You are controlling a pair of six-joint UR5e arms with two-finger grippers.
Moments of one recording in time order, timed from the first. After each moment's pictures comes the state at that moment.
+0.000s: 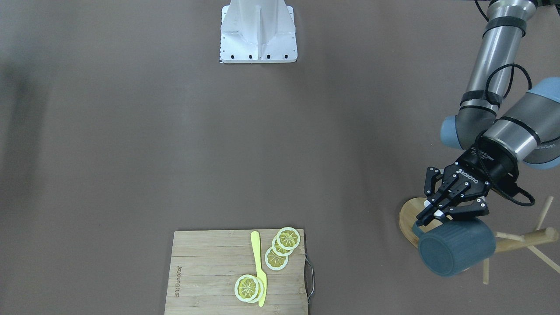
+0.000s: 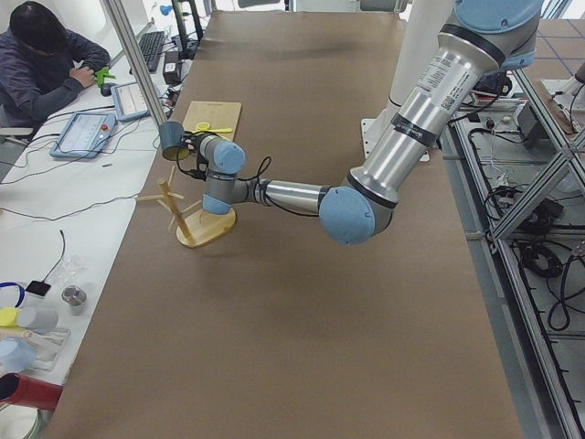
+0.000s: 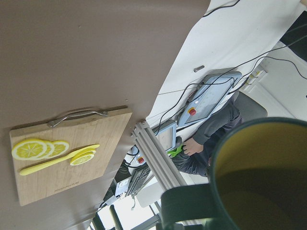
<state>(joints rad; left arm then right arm) -1.05 -2.14 -1.07 -3.32 -1.99 -3.11 1.50 -1.60 1.73 -1.63 2.28 0.09</state>
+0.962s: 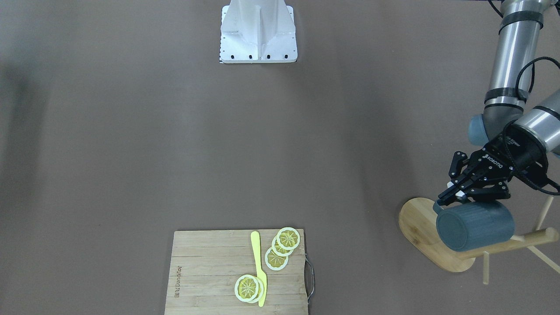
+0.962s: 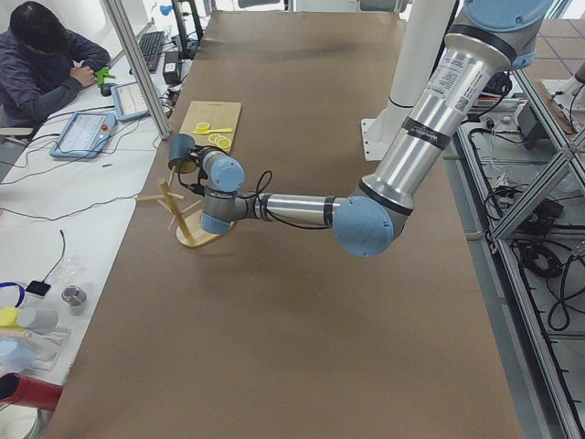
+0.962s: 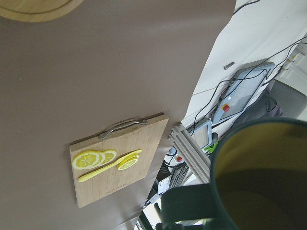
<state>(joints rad) -1.13 -2.06 -1.06 -3.40 -2.19 -3.02 1.50 -1.59 1.73 -1.63 2.28 0.09</state>
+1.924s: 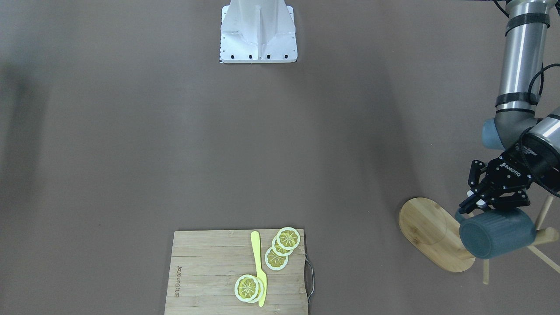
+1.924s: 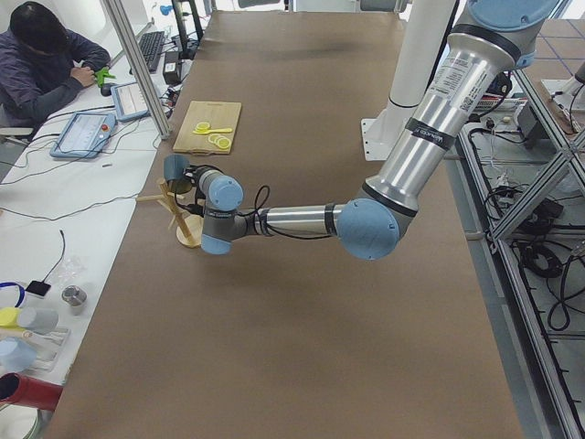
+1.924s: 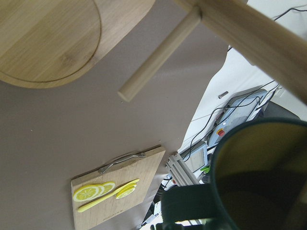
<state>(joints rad) -1.16 -2.05 -0.96 -3.43 -2.18 -2.99 1.50 -1.59 1.73 -1.63 2.27 0.09</state>
